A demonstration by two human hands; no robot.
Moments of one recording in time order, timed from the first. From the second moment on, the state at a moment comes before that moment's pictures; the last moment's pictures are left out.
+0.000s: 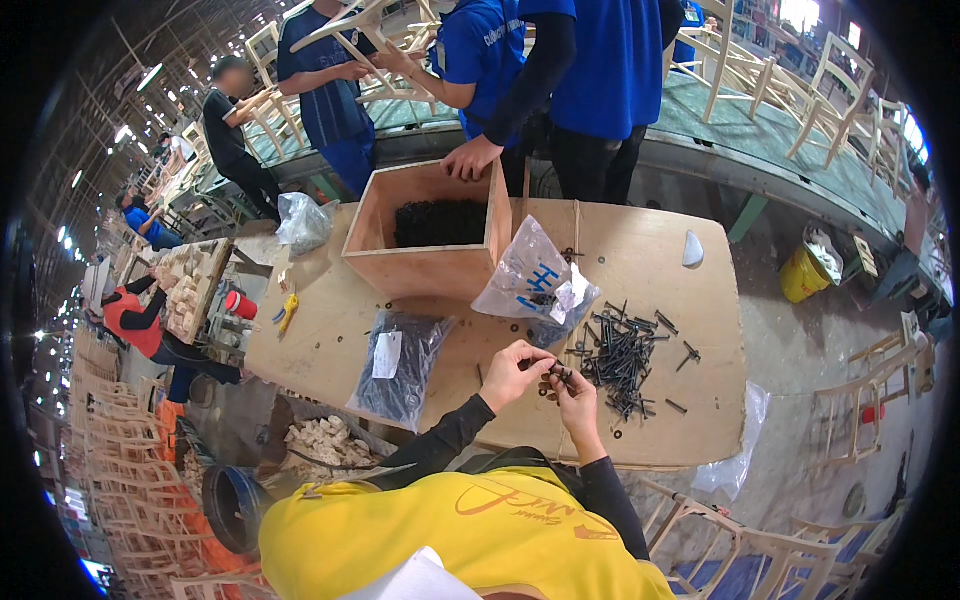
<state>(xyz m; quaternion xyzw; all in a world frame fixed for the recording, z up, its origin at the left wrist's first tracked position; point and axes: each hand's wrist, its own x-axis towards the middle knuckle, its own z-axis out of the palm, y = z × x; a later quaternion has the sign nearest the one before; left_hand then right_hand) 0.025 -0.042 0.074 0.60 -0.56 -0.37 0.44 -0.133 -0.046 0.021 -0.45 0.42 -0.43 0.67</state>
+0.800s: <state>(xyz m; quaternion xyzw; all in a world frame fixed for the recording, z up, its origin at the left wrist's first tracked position) 0.104 -0.094 0.121 0.42 -0.45 -0.53 0.58 -0.138 -0.052 0.026 -0.47 0.40 -0.46 0.64</state>
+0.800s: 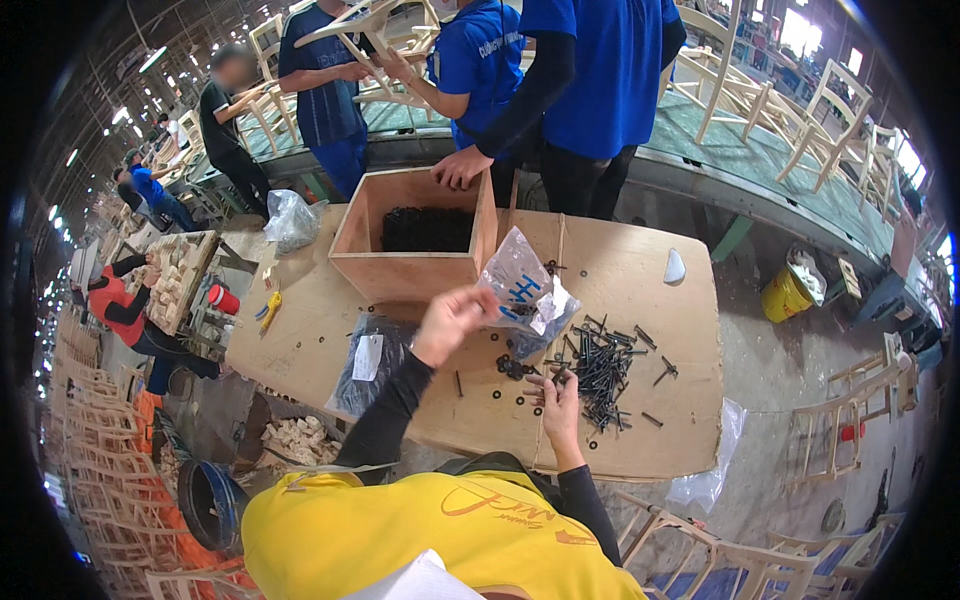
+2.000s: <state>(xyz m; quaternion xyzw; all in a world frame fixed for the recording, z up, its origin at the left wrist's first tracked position) 0.037 -0.047 0.073 0.54 -0.45 -0.54 0.46 -0.136 -0.045 0.036 -0.48 0.41 -0.44 0.64</state>
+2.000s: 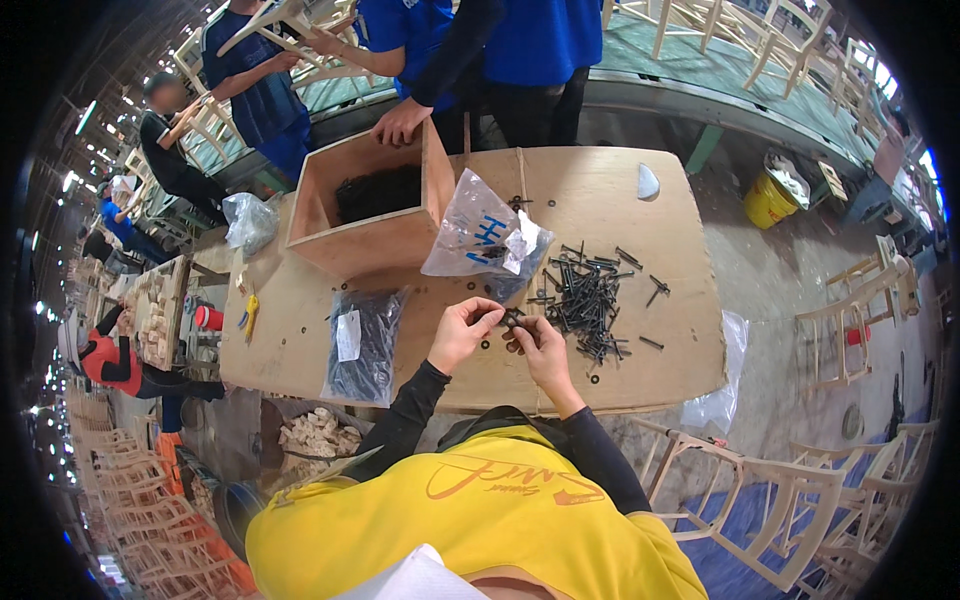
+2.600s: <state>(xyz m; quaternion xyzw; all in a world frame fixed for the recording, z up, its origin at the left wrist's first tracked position) 0.046 -0.055 0.103 0.52 -0.61 -0.43 0.42 -0.139 -0.043 0.026 -0.45 0.36 -0.49 0.65</state>
